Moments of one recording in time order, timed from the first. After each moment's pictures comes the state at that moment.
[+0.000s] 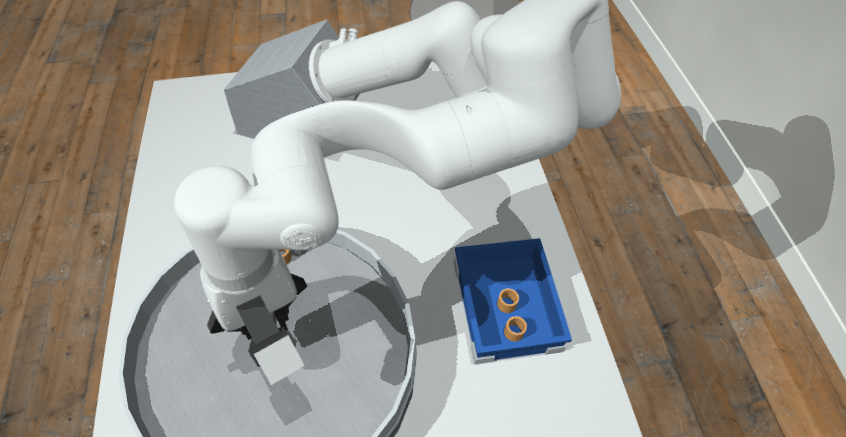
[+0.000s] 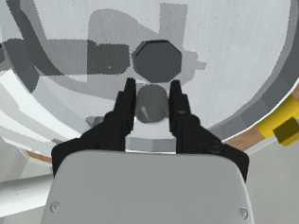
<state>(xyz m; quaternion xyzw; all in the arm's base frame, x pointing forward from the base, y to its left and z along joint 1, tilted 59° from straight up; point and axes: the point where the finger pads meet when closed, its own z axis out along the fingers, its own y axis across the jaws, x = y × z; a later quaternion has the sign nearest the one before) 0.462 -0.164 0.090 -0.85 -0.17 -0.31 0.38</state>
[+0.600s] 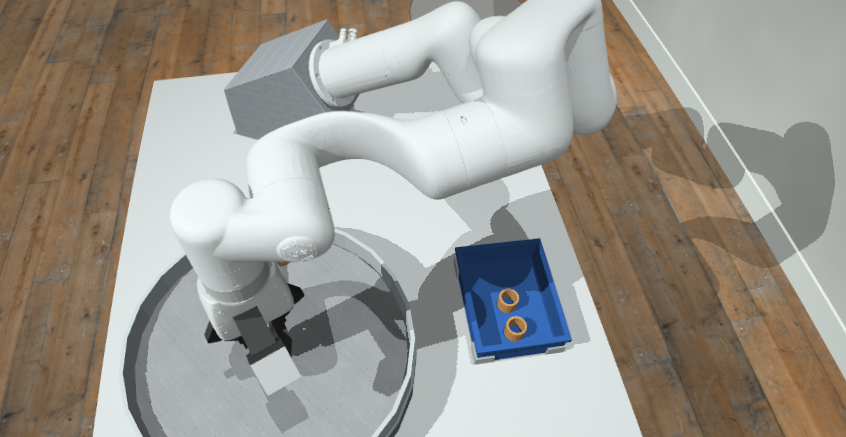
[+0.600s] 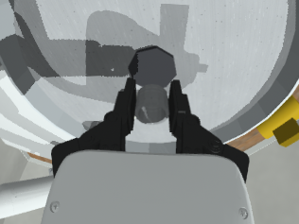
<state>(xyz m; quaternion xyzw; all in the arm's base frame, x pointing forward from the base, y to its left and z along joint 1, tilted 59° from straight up) 0.474 -0.164 0.086 -0.85 -0.17 -0.31 0.38</state>
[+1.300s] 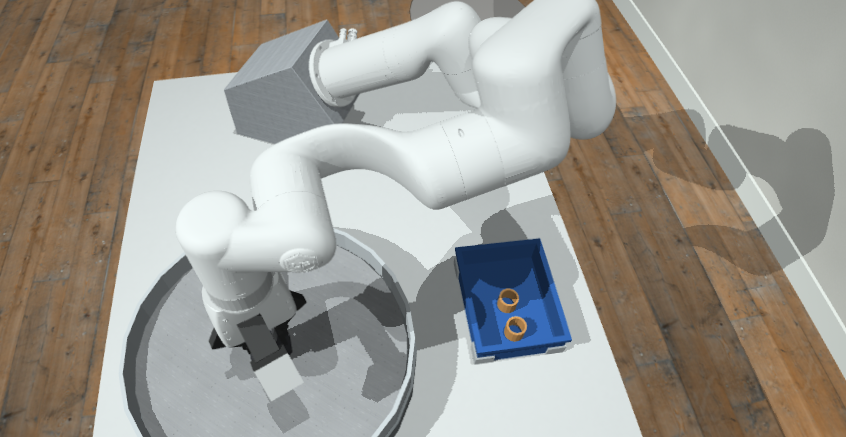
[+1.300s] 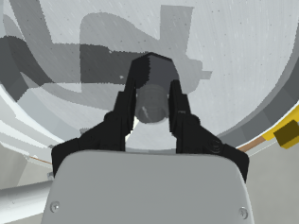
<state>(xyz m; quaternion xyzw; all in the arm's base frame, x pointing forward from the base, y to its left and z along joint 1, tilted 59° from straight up) 0.481 -0.149 0.076 -0.85 -0.17 -0.31 0.38</state>
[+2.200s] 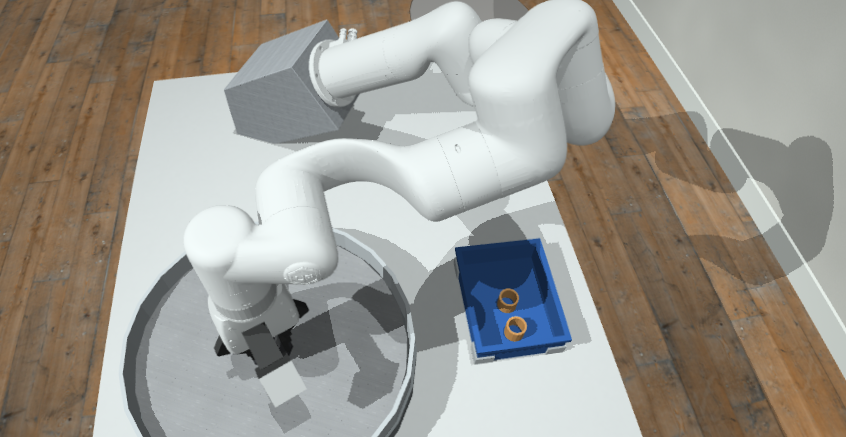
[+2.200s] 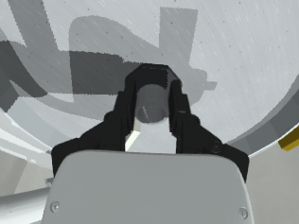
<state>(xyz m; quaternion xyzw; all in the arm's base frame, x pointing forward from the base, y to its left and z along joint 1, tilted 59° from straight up) 0.490 -0.131 0.064 -0.85 -0.17 -0.31 0.38</state>
